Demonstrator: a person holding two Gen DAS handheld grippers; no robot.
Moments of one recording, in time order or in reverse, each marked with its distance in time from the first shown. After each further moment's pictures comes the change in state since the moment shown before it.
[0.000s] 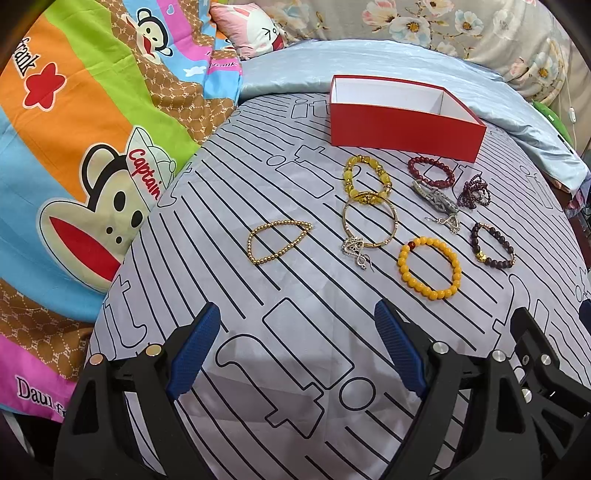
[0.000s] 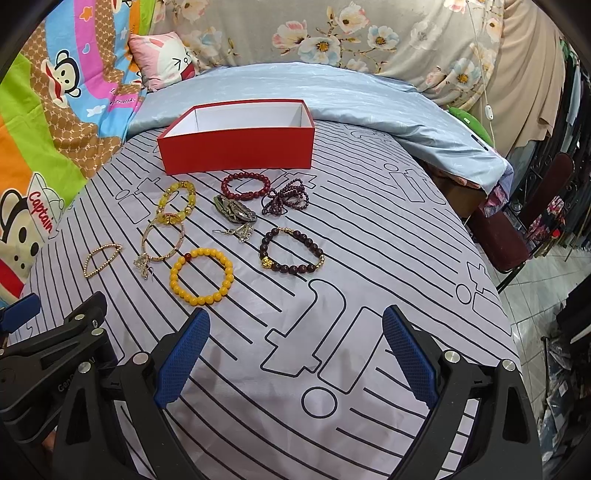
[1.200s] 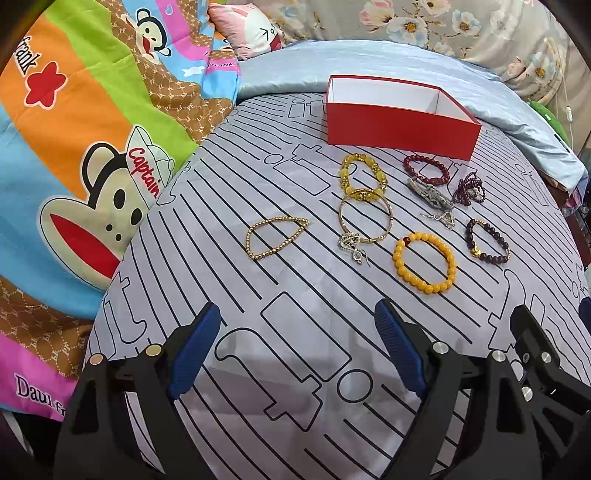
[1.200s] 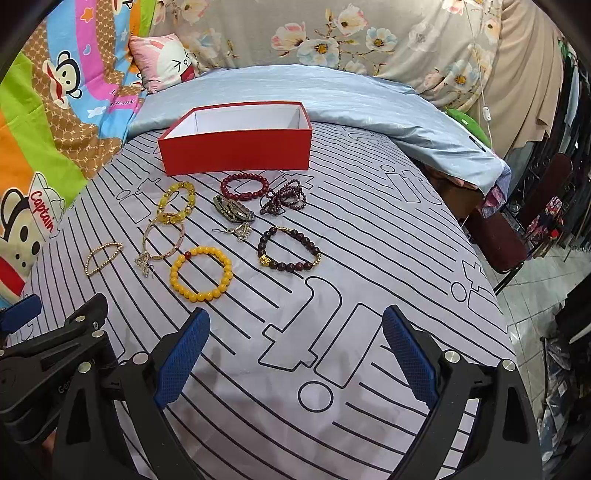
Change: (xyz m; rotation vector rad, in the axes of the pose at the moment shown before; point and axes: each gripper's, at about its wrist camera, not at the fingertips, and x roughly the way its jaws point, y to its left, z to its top) left arm -0.004 -0.002 -0.003 0.002 0.000 -0.009; right arm -0.005 -0.001 -0.004 -0.003 -0.011 -0.007
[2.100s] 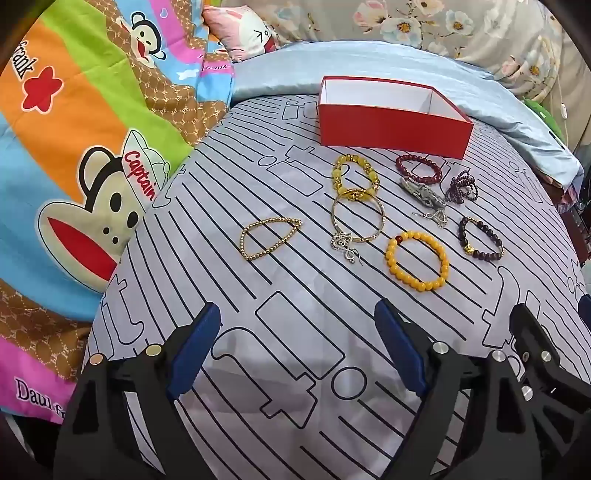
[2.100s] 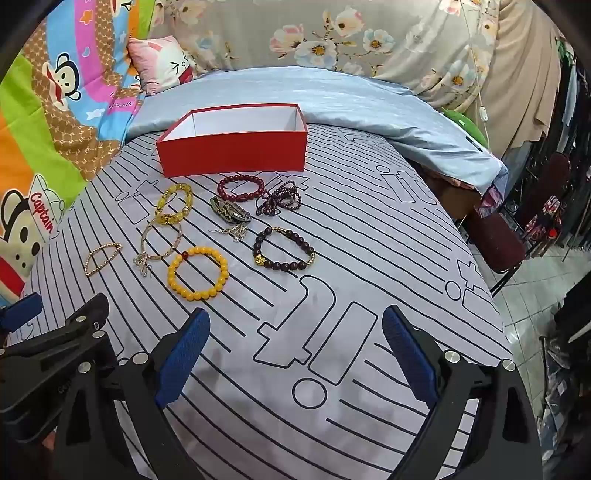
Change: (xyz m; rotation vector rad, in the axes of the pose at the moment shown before) left arm -0.003 -0.009 -0.001 0.012 -0.018 0.000; right arm -0.006 -0.005 -0.001 0.006 -0.018 -0.002
